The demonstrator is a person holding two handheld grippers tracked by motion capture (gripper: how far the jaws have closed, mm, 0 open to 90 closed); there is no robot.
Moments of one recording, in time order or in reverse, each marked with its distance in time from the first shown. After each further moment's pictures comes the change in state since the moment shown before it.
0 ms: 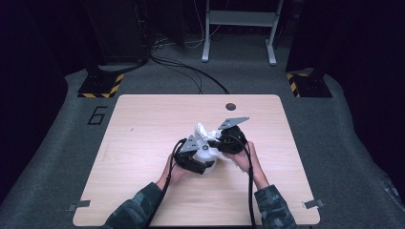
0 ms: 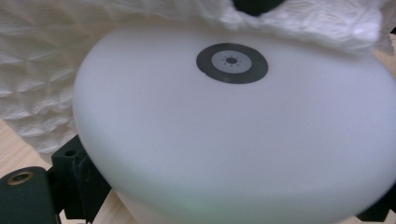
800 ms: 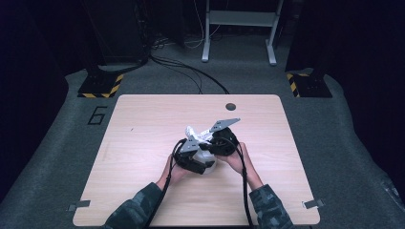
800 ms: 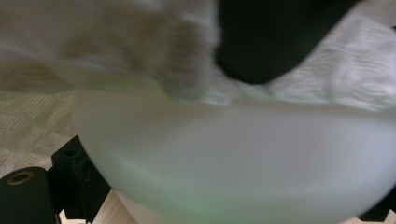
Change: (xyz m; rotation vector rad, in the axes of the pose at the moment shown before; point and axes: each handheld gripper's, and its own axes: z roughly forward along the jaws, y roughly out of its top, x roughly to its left) left arm 0.001 0.000 0.000 -0.002 0.003 0.013; right arm 0.016 0.006 0.014 0.001 0.079 -0.041
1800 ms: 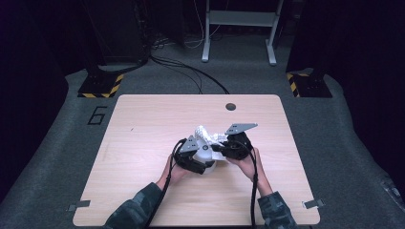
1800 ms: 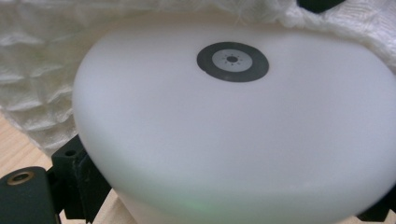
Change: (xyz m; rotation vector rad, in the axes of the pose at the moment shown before) left arm 0.000 -0.001 0.000 -0.004 -0.008 -0.014; right arm -0.009 -0.027 -0.031 -0.064 -0.057 0.067
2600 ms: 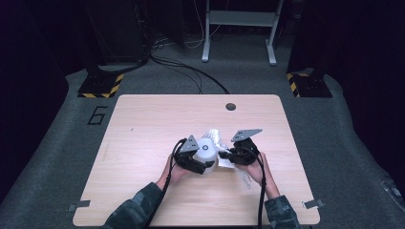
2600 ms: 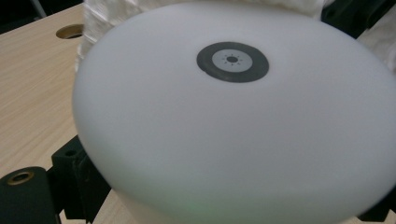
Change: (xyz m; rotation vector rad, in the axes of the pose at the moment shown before) left arm 0.000 0.000 0.000 0.003 -0.001 0.001; right arm -0.014 -0.030 -0.002 0.096 0.024 -0.029
